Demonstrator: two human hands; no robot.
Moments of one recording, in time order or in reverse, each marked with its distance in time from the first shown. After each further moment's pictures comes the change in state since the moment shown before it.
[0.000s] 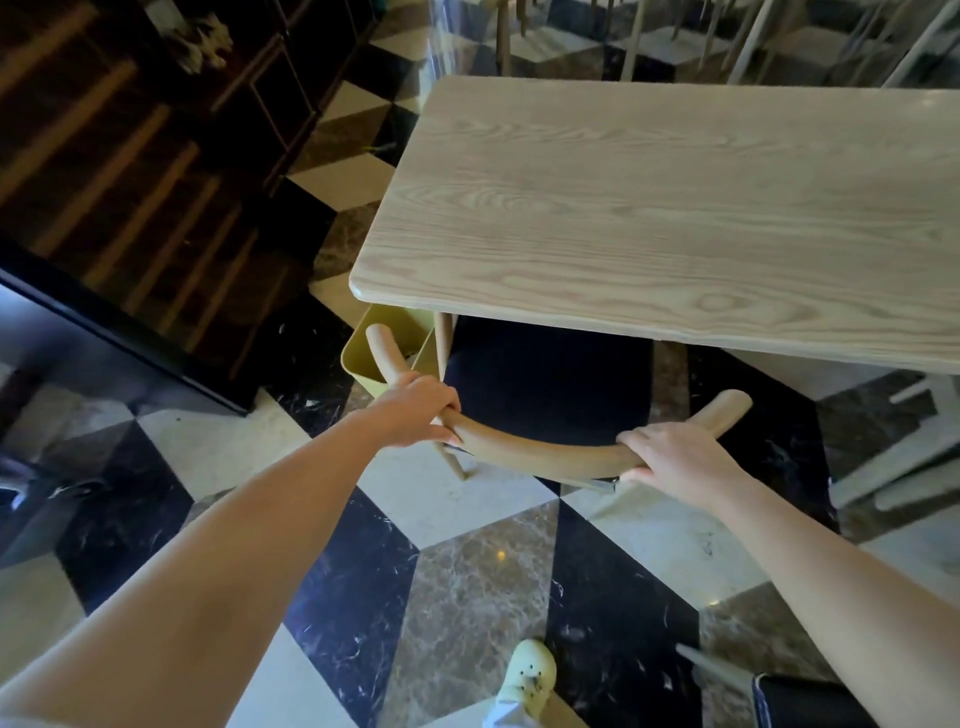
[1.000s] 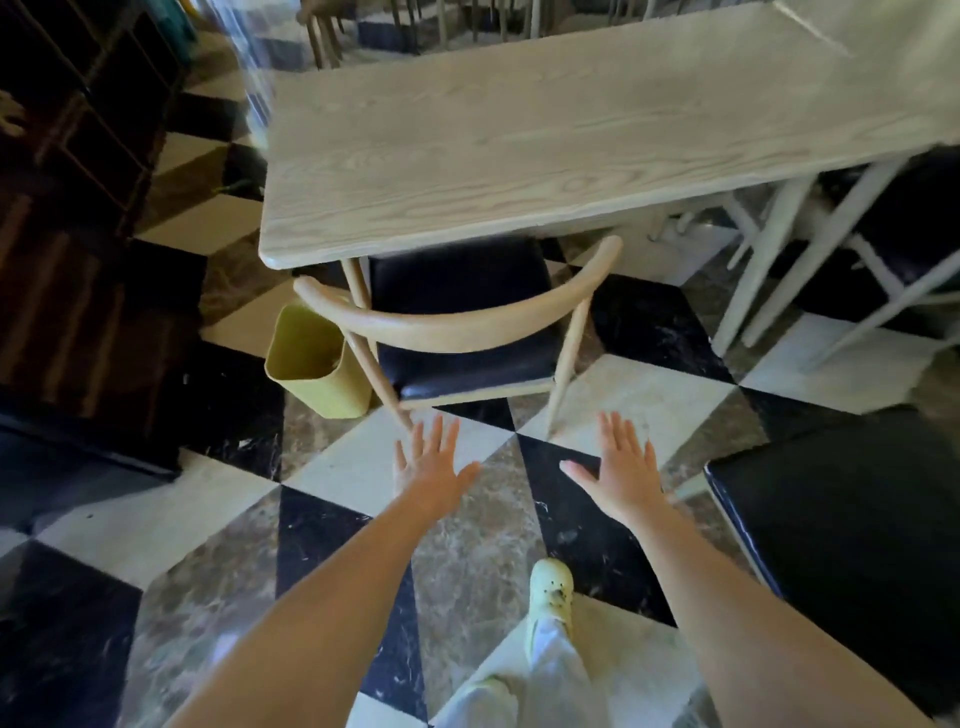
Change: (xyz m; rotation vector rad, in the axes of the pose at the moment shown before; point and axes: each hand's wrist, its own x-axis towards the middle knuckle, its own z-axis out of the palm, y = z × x) left_hand -0.142 0.112 0.130 -0.027 -0.165 -0.167; right_hand -0.134 -0.210 0.115 0.632 0.071 0.852
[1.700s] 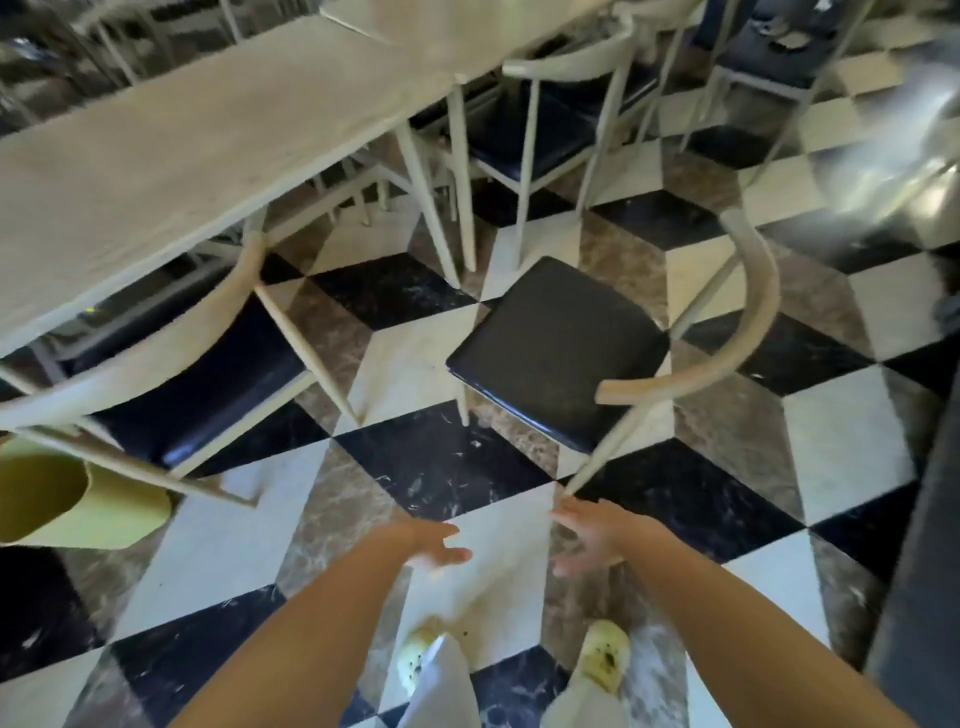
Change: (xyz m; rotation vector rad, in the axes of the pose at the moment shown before) left_hand -0.179 0.216 0.116 0.590 -0.669 0.516; right_hand -0.351 0.197 0.022 0.146 -0.463 0.219
